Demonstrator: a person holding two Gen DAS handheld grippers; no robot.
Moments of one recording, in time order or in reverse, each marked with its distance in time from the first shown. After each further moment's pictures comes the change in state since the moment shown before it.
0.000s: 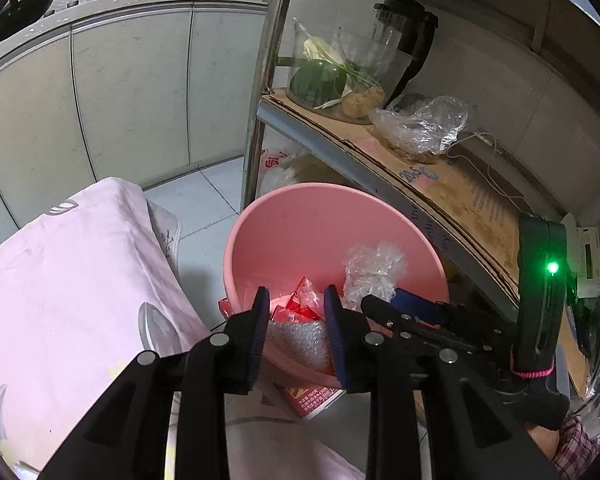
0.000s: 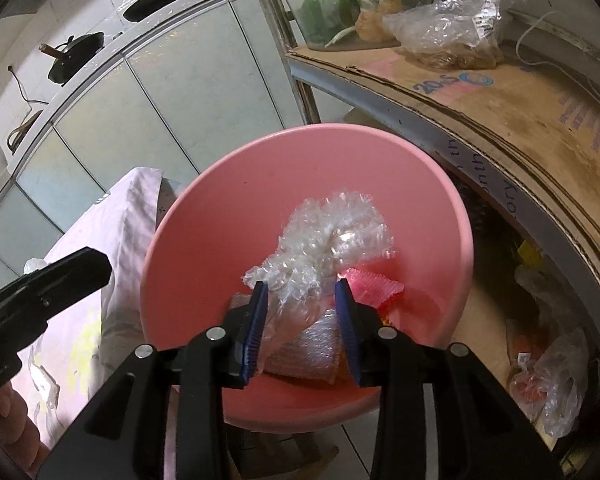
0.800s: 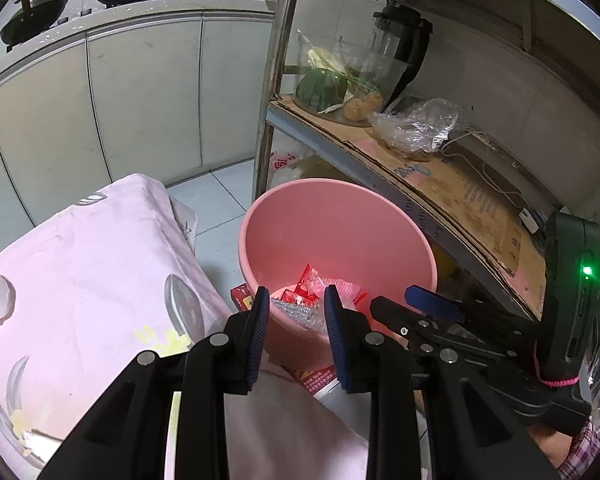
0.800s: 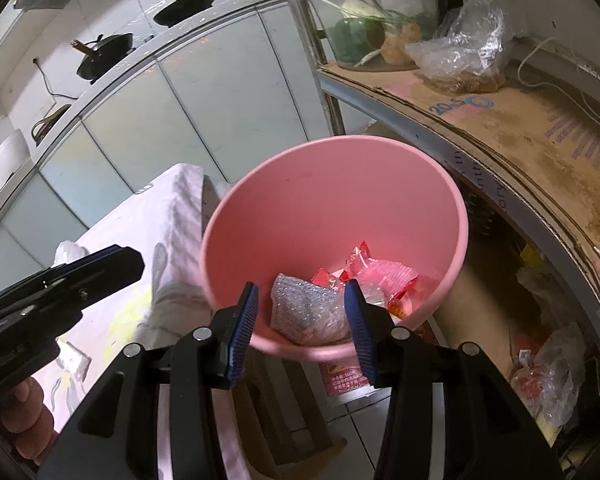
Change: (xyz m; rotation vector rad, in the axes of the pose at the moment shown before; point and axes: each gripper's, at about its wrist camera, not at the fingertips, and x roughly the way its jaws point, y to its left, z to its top) left arm -0.042 -0.005 -0.019 0.008 -0.017 0.041; right arm -0.050 0.022 -0.022 -0.057 -0.036 0.057
